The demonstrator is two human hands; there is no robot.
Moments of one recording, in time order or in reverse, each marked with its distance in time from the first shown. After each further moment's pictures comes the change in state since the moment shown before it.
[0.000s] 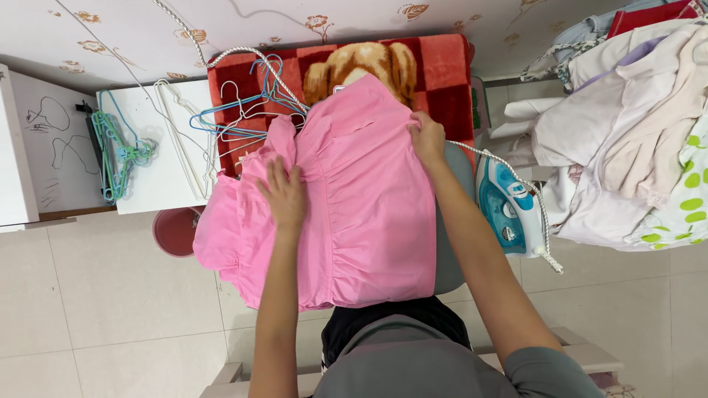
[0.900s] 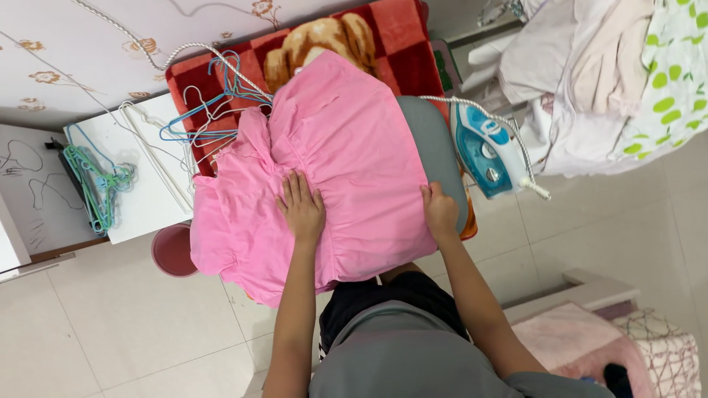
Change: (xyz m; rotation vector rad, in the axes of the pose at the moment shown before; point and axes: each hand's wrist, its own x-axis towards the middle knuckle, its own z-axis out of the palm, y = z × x) left_hand -0.089 0.048 0.022 -0.178 -0.188 -0.071; right_hand -0.273 0.025 -0.055 -0.408 0.065 0.334
